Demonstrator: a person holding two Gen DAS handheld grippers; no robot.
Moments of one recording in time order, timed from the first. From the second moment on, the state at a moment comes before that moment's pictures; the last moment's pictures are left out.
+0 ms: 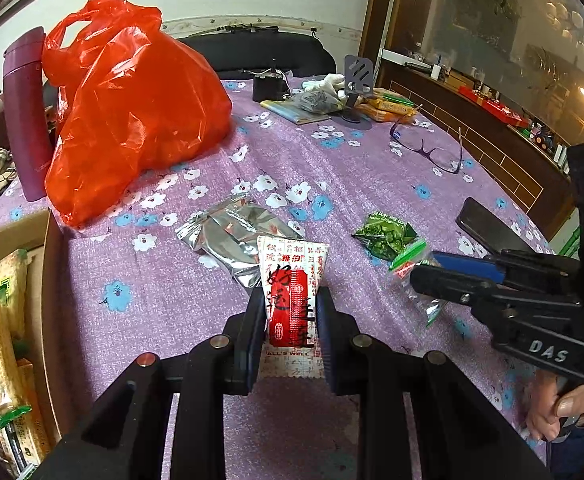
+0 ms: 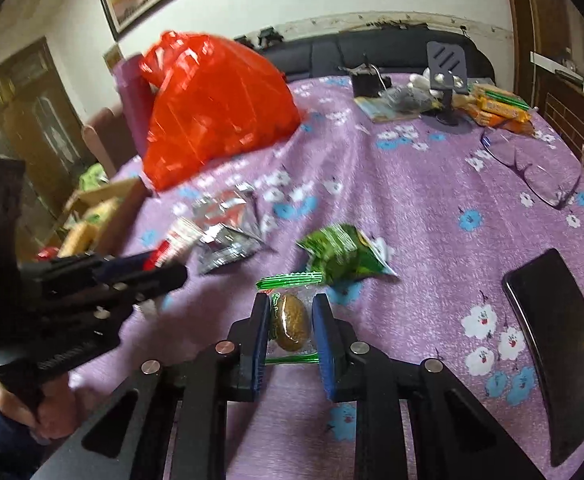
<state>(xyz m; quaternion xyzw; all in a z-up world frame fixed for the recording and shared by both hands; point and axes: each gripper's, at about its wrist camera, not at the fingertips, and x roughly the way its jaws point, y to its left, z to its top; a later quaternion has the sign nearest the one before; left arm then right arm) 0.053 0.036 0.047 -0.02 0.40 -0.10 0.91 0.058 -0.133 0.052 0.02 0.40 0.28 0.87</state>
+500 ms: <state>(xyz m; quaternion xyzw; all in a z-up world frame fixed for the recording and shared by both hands) 0.046 0.034 0.056 0.00 0.37 -0.06 0.93 0.062 -0.148 0.058 0.07 0.36 0.26 0.89</state>
